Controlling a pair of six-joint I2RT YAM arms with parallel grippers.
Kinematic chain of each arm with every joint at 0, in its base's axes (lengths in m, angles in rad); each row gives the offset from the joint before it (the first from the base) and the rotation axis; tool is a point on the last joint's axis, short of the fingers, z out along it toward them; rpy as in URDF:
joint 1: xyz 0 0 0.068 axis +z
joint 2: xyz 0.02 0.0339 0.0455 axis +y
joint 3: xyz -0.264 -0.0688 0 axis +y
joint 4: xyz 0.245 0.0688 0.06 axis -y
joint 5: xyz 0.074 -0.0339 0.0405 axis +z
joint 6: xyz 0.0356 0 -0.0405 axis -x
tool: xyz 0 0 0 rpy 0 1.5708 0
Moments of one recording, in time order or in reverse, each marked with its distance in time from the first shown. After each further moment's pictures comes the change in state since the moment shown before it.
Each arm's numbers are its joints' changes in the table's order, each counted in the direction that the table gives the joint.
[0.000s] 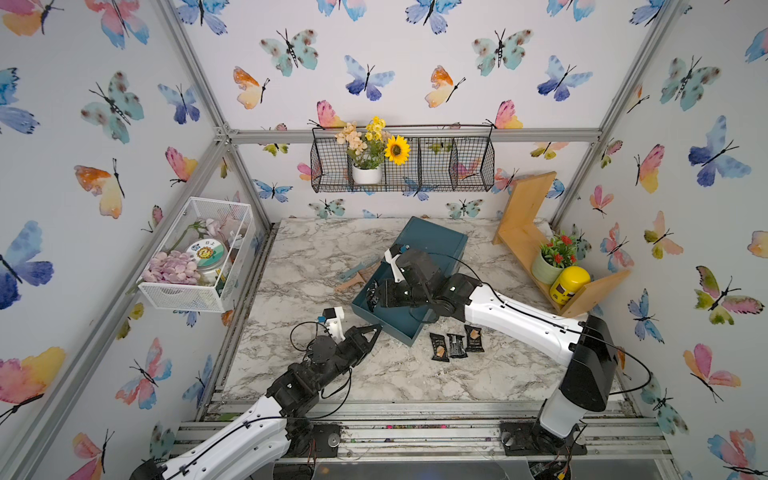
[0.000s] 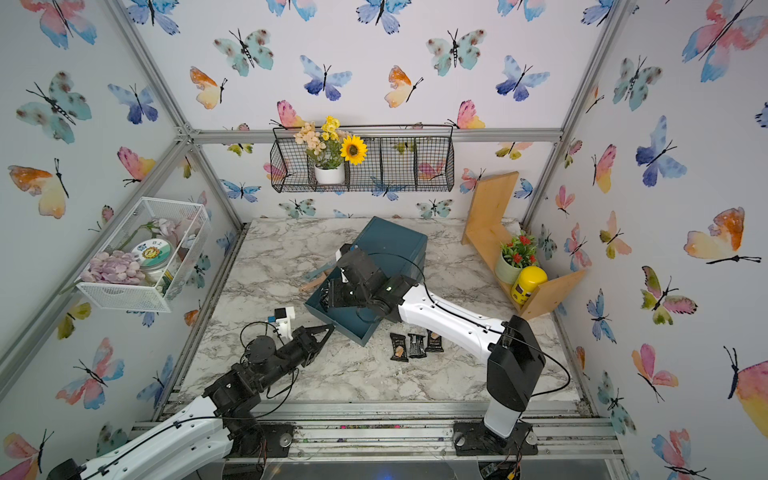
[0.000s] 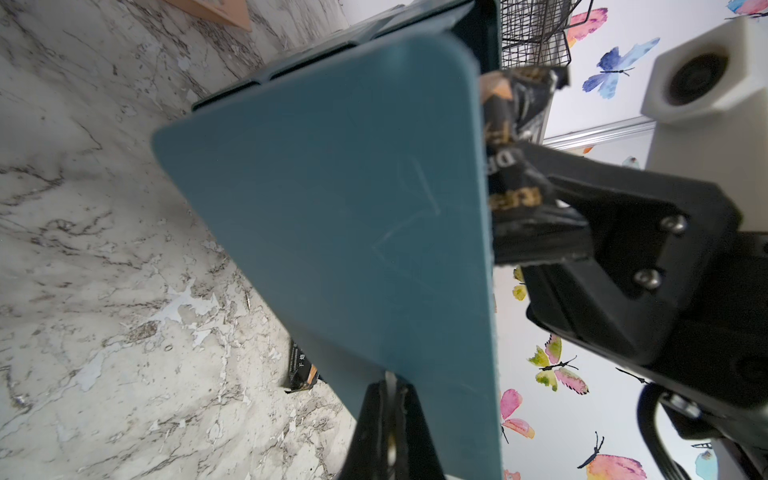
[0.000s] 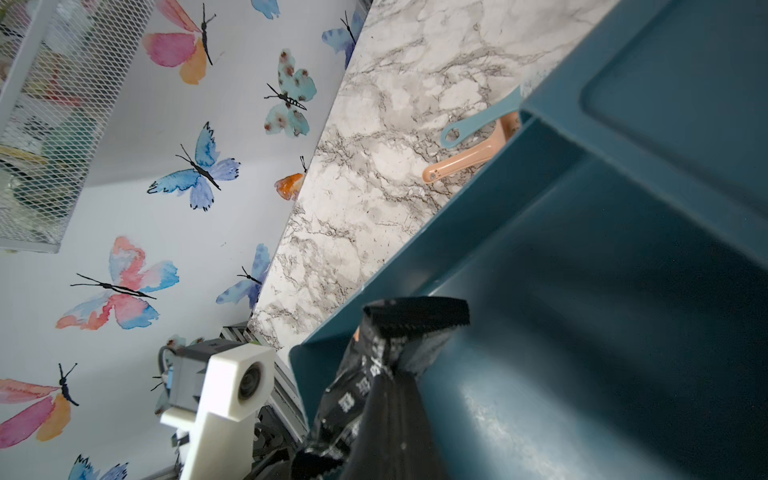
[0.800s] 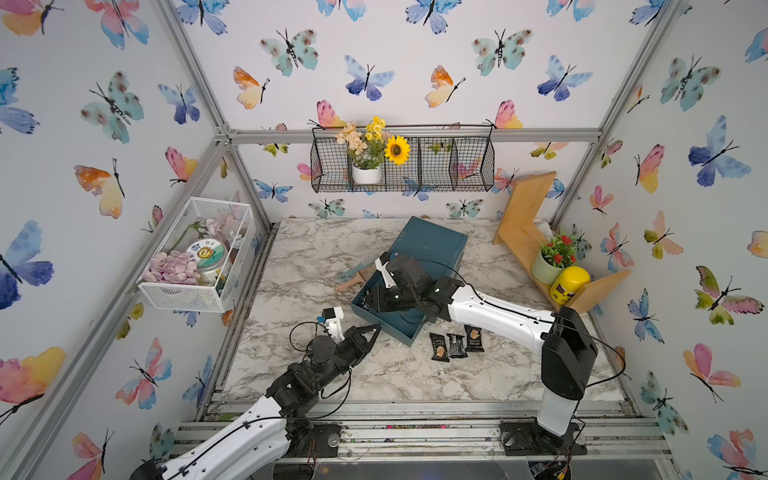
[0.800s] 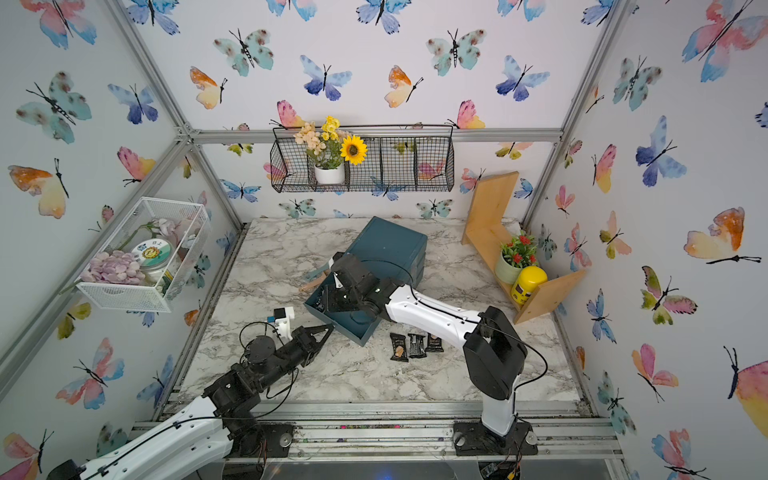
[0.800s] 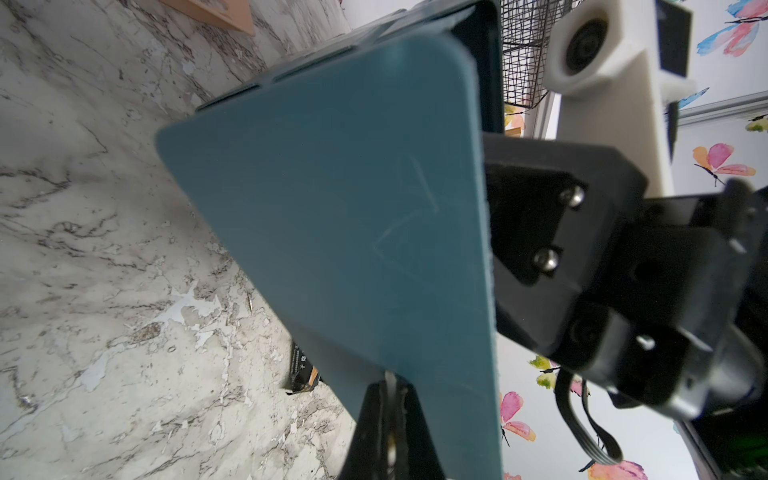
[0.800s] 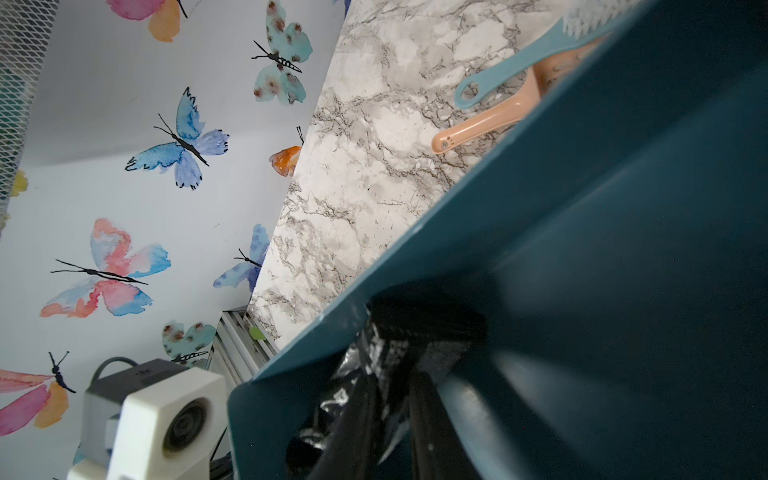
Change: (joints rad) left arm 0.000 -0.005 0.000 -0.006 0.000 0.000; right arm 0.000 0.132 0.001 0.079 0.090 -0.023
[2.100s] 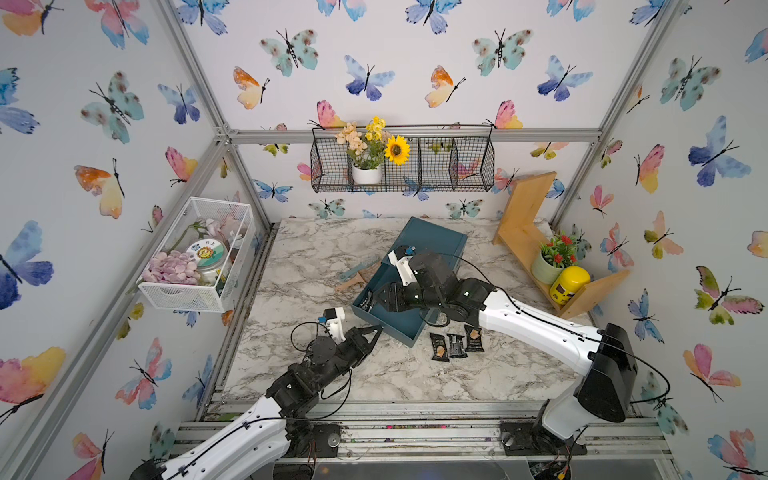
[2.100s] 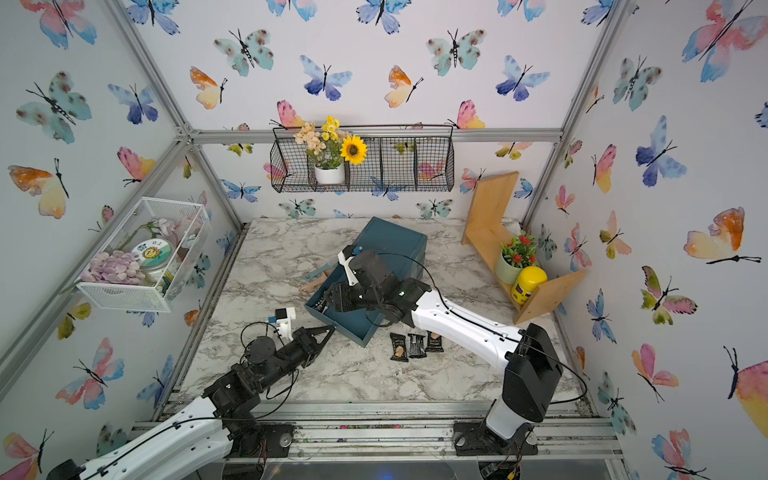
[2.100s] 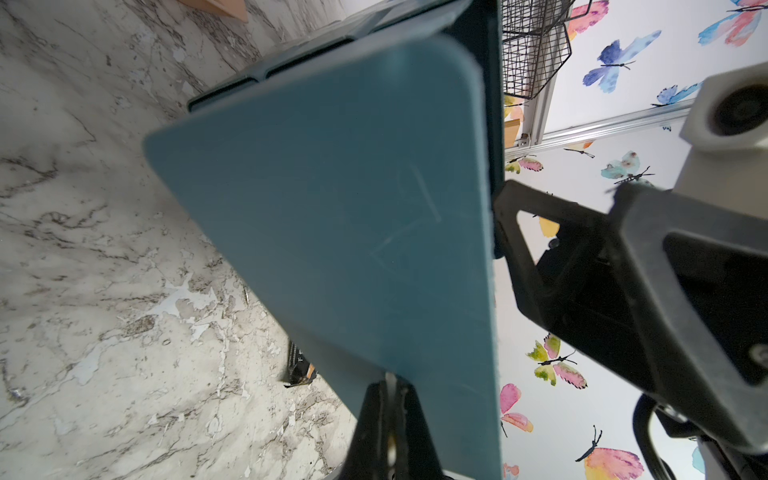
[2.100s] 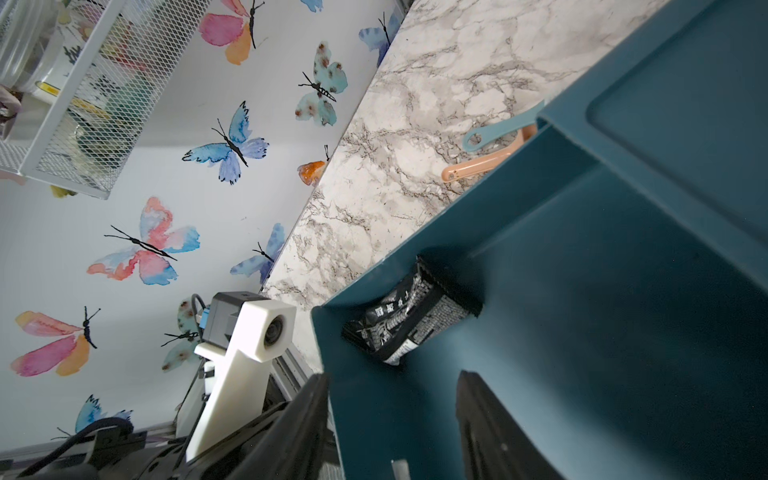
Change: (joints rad) left arm 0.000 -0.002 0.000 -0.002 -0.001 0.000; right arm -0.021 -0.205 0.103 -0.002 -0.004 0.097
